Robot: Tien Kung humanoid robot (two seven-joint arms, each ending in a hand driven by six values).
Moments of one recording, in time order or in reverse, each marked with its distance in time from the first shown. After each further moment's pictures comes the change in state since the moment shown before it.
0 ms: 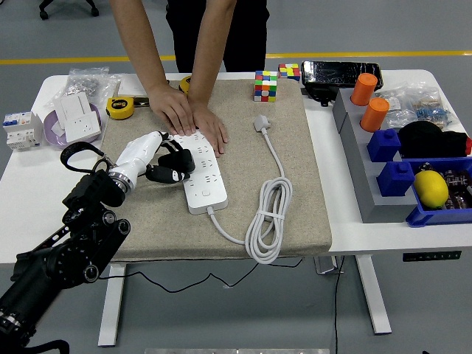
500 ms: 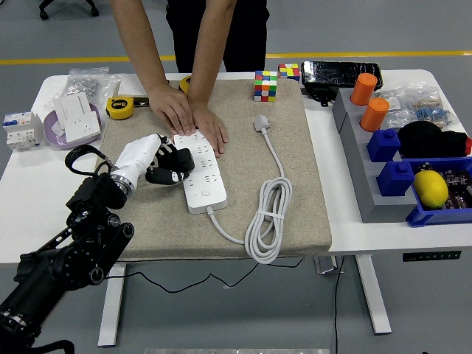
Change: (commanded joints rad) left arm -0.002 -0.018 -0.007 0.034 0.073 0.015 0.028; right arm -0.003 0.001 -0.003 0.000 0.001 -0.001 -0.001
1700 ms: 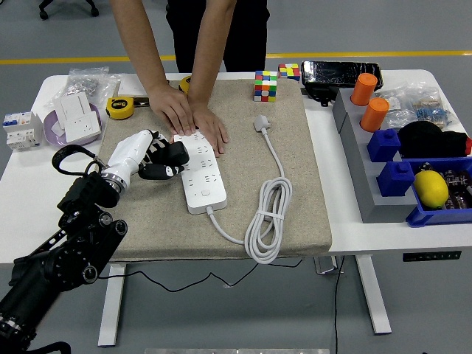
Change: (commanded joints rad) left arm 0.026 0.014 -0.049 -0.054 -0.060 0.009 -0.015; right arm 0.000 0.000 -0.011 0.000 0.006 -0.002 -0.003
